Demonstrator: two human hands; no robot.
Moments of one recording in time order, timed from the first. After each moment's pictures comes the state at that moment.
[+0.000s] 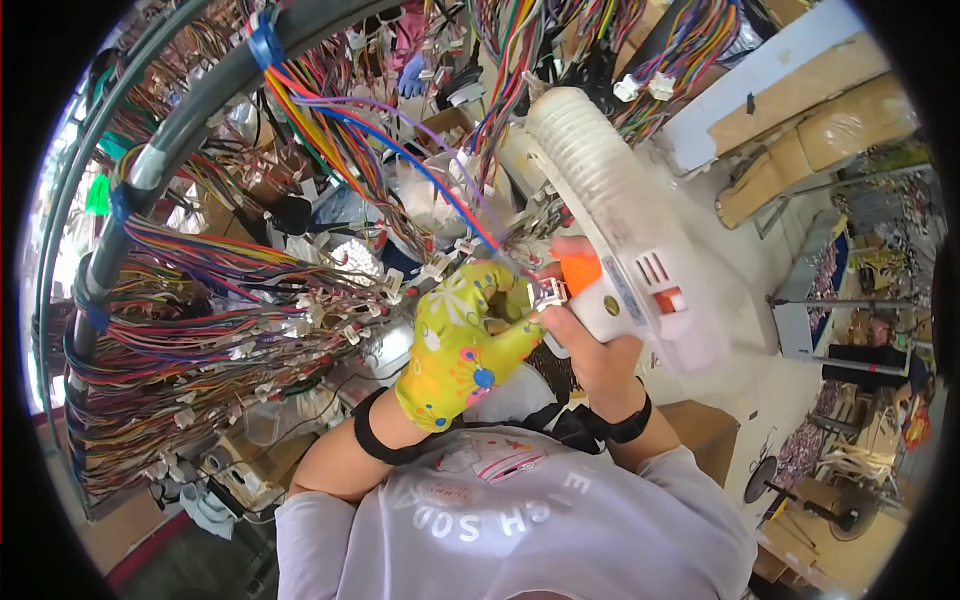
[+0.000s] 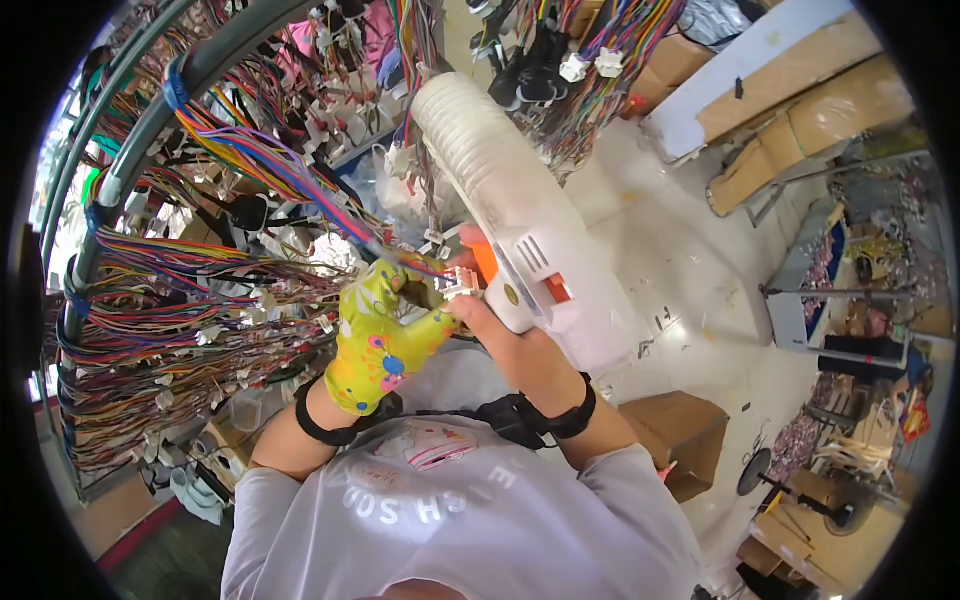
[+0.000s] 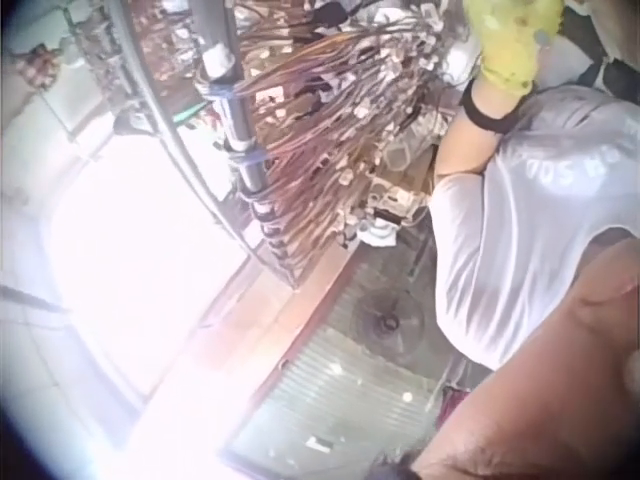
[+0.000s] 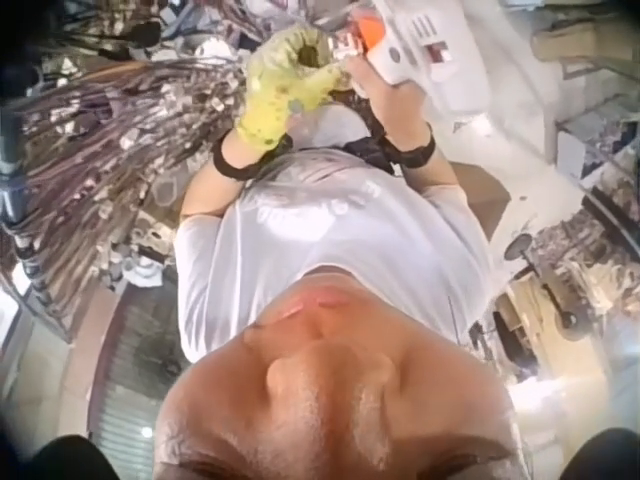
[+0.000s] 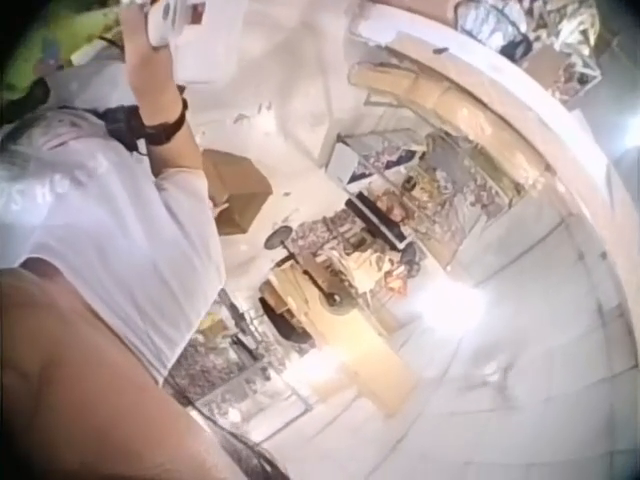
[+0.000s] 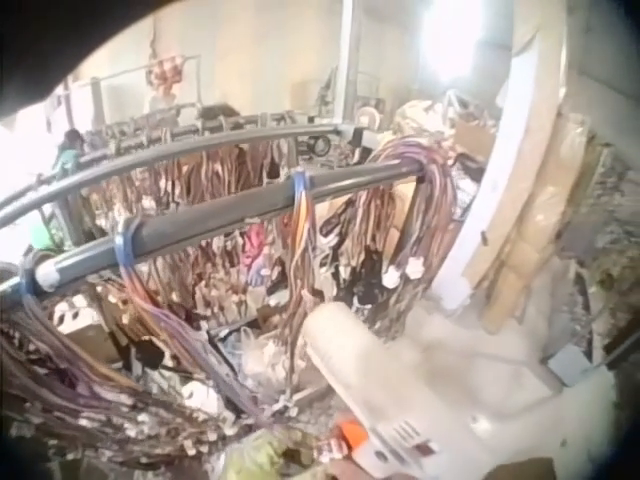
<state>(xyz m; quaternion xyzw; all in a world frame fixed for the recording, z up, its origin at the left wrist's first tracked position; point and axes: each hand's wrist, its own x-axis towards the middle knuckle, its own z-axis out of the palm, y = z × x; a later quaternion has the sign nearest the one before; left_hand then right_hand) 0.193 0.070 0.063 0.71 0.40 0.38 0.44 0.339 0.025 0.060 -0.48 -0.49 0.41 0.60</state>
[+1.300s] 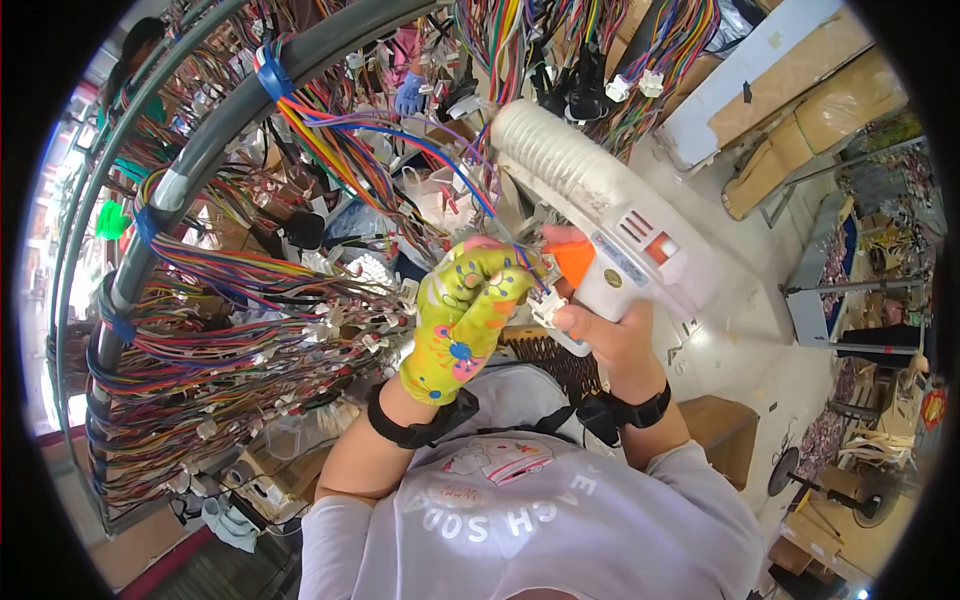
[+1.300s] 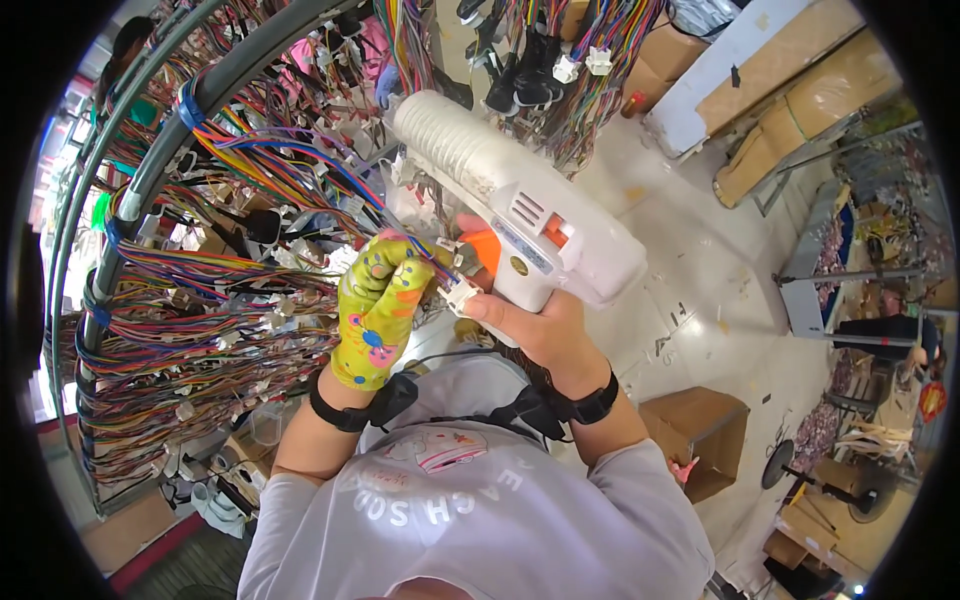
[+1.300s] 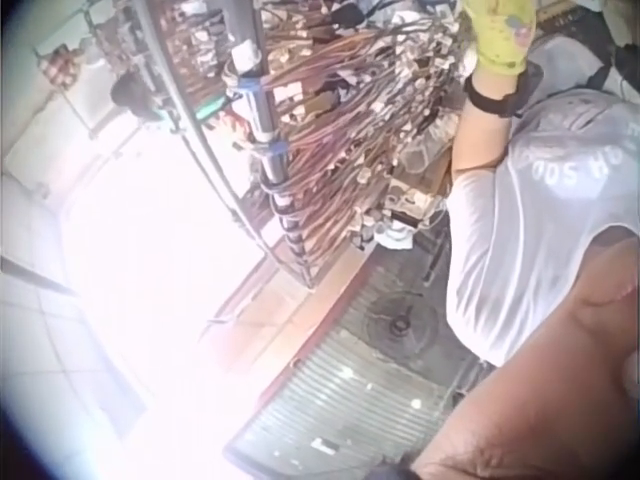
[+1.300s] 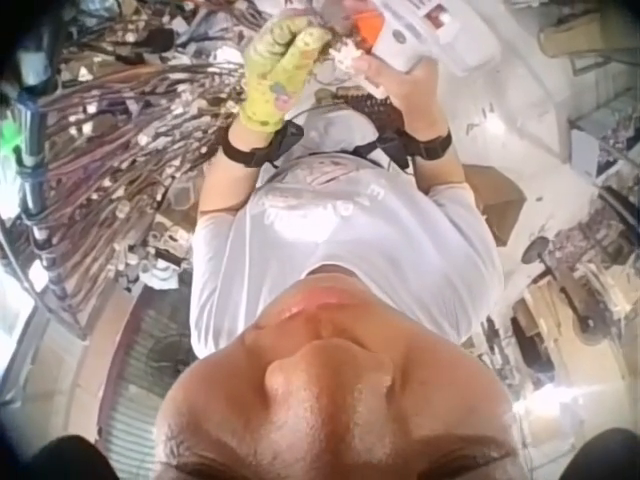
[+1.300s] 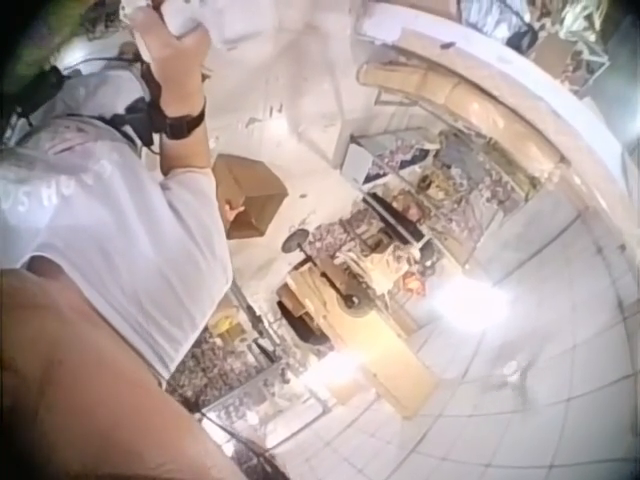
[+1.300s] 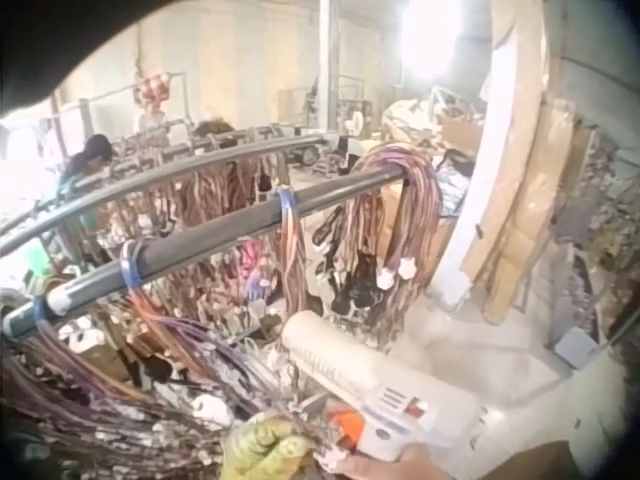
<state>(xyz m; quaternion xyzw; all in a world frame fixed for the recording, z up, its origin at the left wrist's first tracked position) 0.189 0.088 0.052 0.63 0.29 0.47 0.55 0.346 0.029 0.065 -0.40 -0.39 0.52 0.65</state>
